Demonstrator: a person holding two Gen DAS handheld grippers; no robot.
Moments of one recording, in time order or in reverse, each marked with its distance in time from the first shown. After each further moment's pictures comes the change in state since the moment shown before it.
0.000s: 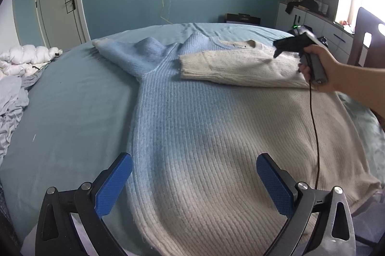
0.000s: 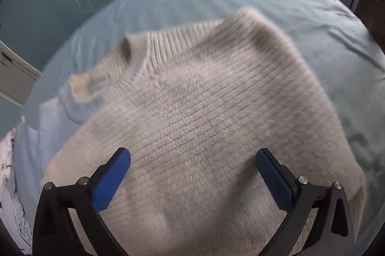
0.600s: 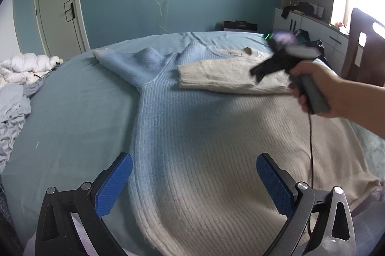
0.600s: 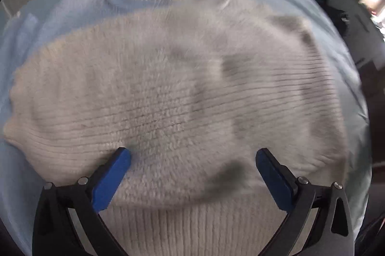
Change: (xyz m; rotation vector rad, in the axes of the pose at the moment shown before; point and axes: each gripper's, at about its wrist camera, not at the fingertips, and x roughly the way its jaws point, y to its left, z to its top) left arm -0.018 -0.004 -0.002 0.022 -0.054 0.001; right arm -0.116 0.239 -0.212 -0.272 -0.082 -0.139
